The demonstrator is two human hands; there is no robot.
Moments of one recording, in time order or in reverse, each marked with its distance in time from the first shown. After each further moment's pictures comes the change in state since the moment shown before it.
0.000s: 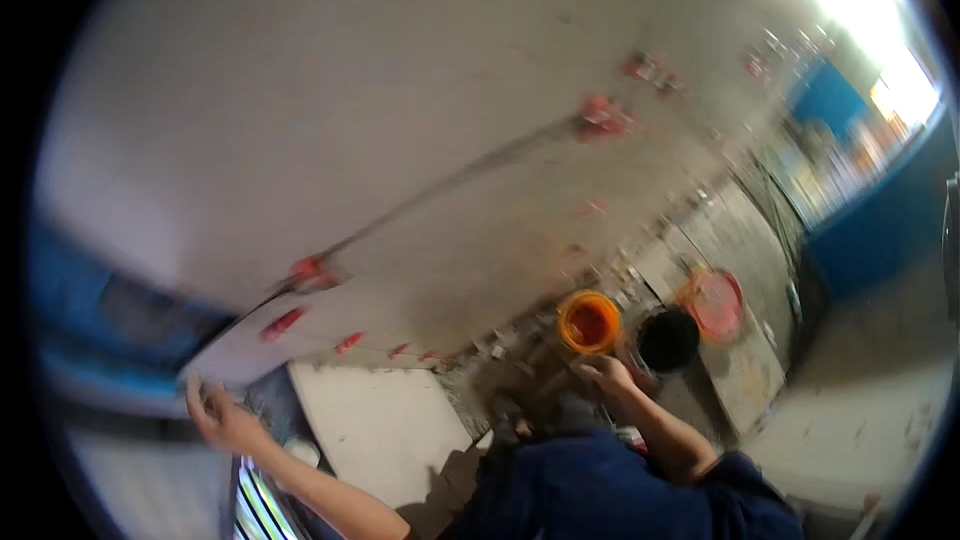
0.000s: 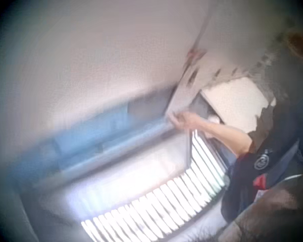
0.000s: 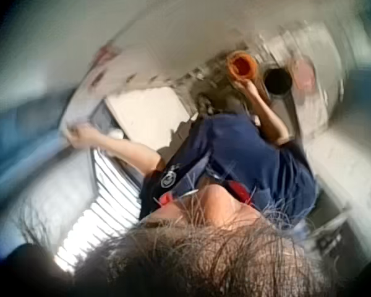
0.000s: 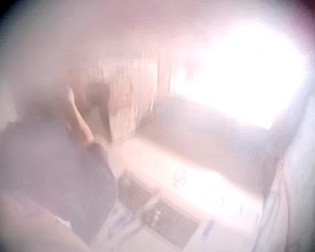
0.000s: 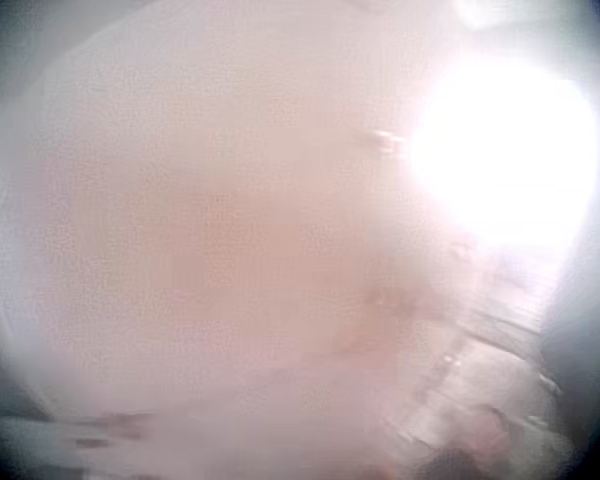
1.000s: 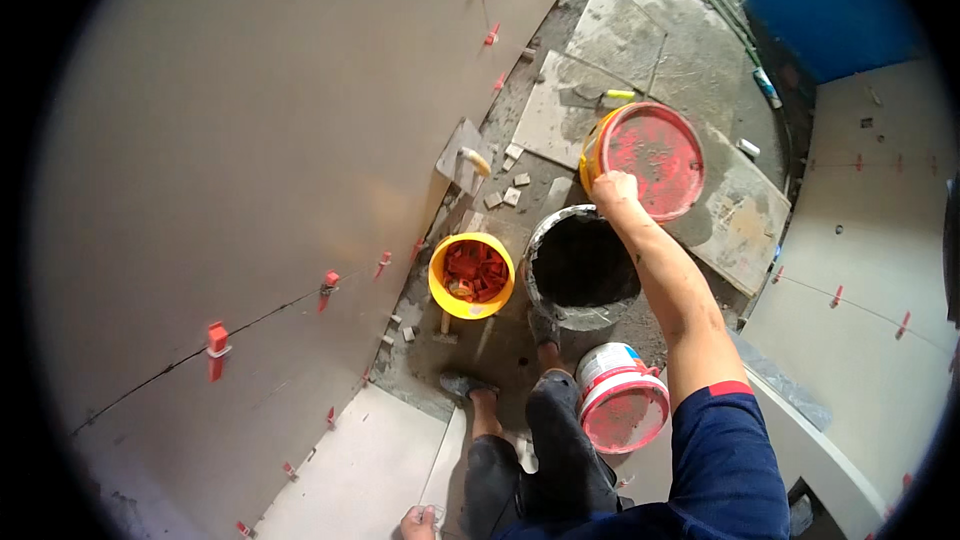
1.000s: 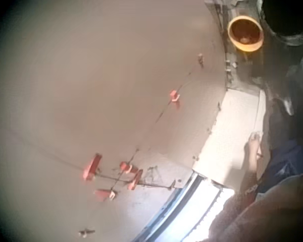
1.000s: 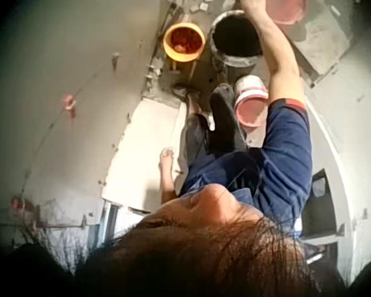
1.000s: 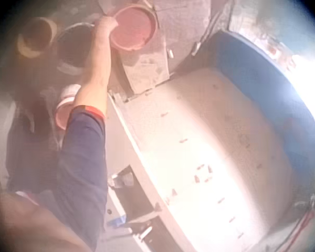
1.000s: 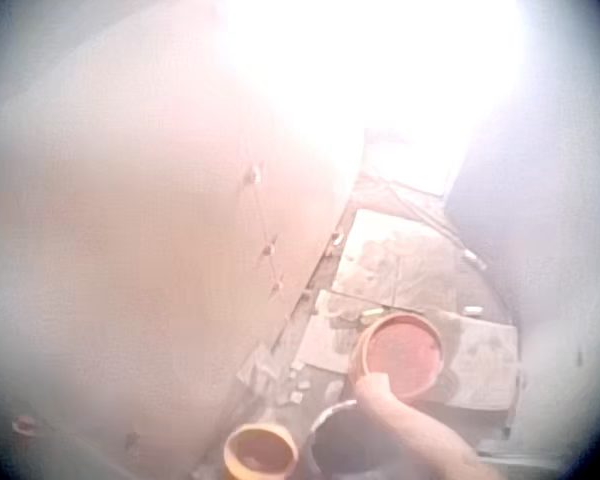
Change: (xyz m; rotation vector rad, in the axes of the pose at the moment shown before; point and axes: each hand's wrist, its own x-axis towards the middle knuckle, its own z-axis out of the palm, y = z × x) left_hand -0.461 -0.120 -0.002 0.823 -1.927 -0.151; right_hand 0.254 0.378 -0.324 -0.792 0.001 0.604
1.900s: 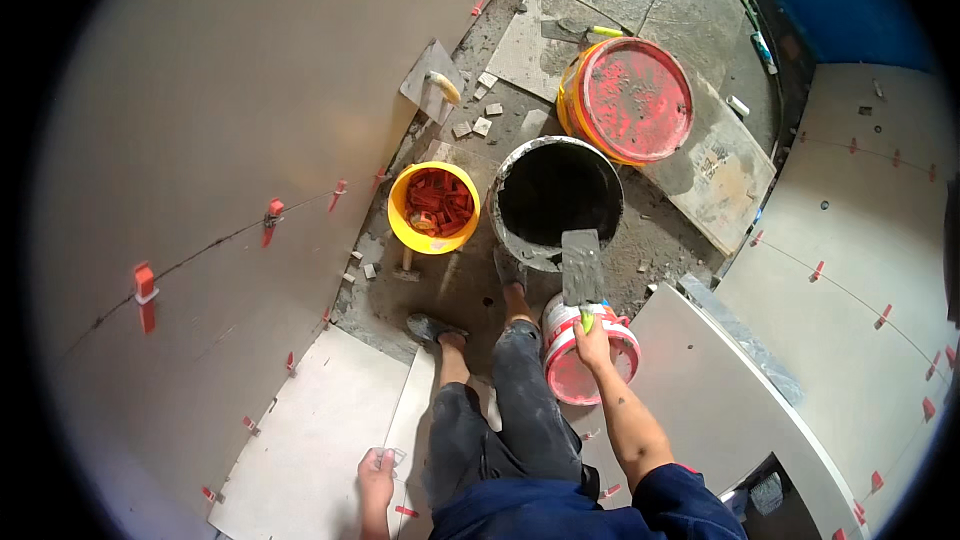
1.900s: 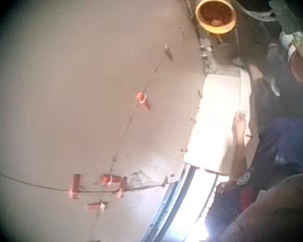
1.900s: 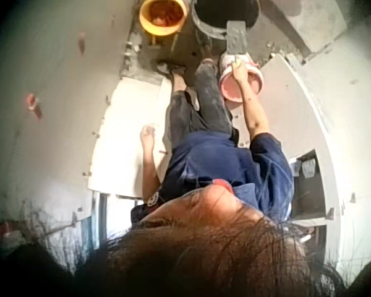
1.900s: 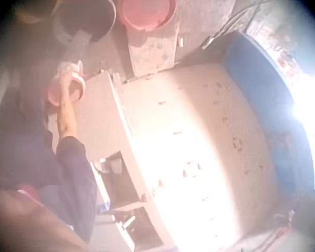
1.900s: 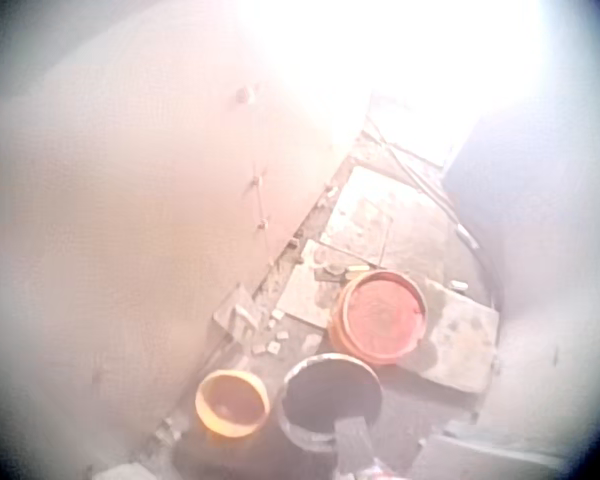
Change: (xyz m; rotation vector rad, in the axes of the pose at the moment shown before) left_hand 0.012 0.119 -0.034 -0.351 -0.042 -0.242; right_hand -0.313 -0.004 0.305 0.967 -0.029 0.382
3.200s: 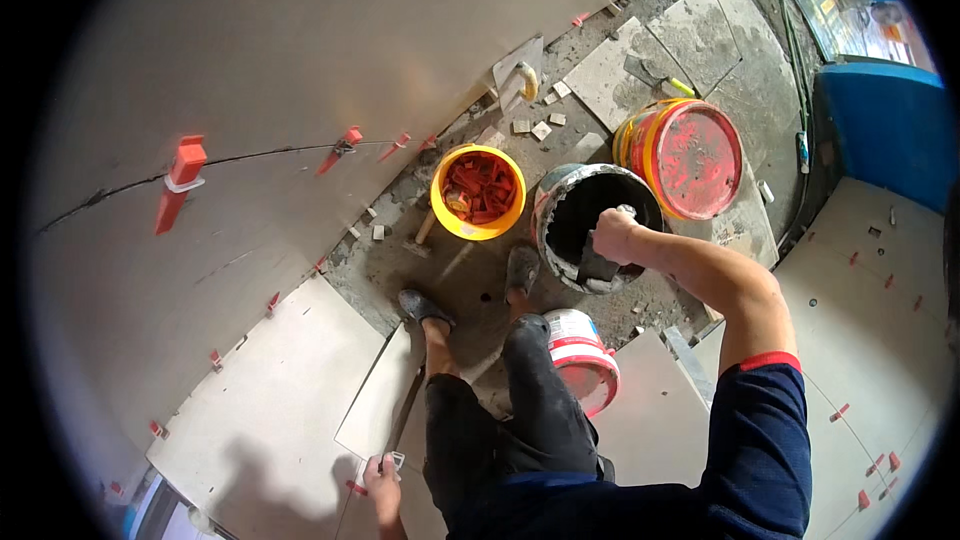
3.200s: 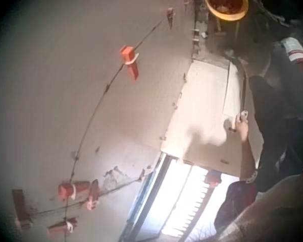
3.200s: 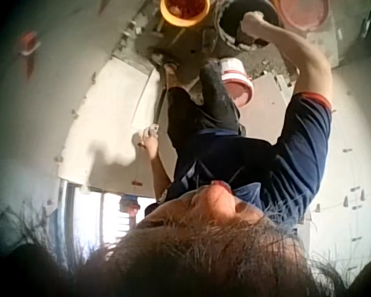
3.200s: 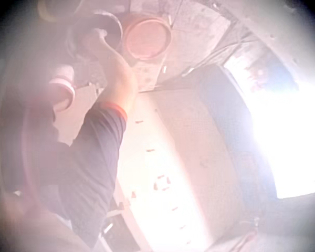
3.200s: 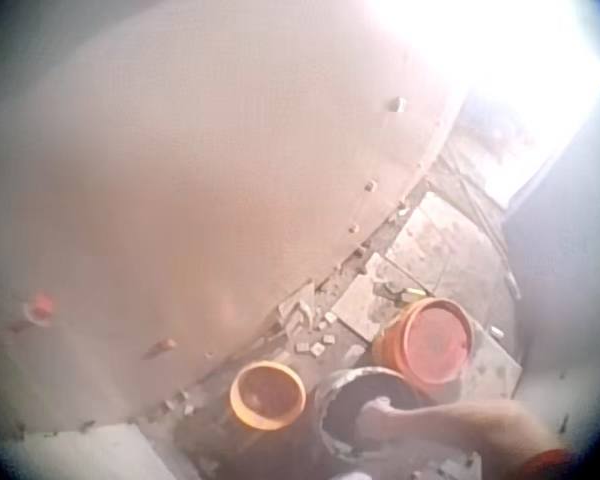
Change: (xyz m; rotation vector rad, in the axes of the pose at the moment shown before) left_hand -0.051 -0.083 0.057 -0.229 0.270 -0.152; right_hand 0.128 -0.308 -0.055 -2.122 -0.790 -1.346
